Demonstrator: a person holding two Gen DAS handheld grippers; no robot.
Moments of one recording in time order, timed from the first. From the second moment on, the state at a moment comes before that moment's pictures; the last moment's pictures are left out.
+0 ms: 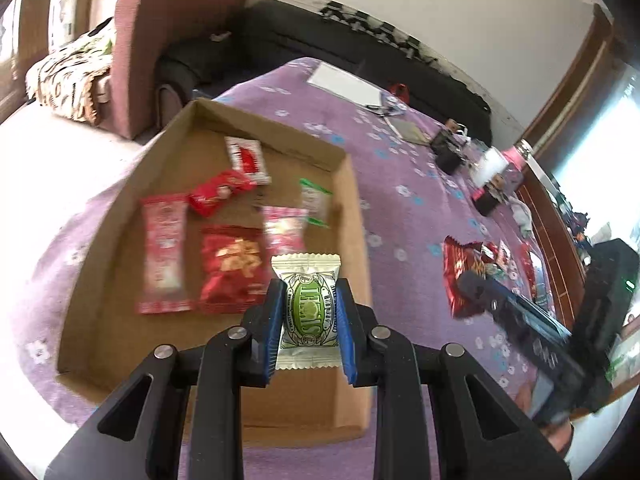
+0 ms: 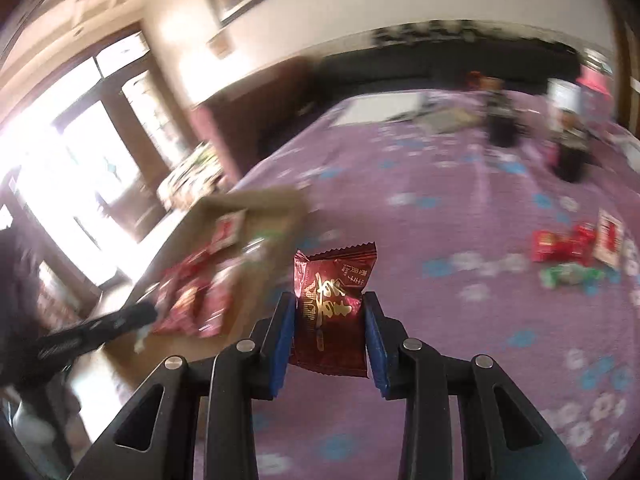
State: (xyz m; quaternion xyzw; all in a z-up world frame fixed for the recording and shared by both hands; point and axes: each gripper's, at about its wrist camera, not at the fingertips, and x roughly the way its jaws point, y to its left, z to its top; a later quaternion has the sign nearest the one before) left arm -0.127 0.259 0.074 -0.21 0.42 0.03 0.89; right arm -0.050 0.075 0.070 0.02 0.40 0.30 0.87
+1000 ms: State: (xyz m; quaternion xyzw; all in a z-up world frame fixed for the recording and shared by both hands) left arm -0.147 0.314 0.037 -0.17 0.43 0.13 0.87; right arm -0.098 0.210 0.019 -0.15 0.43 0.33 0.83
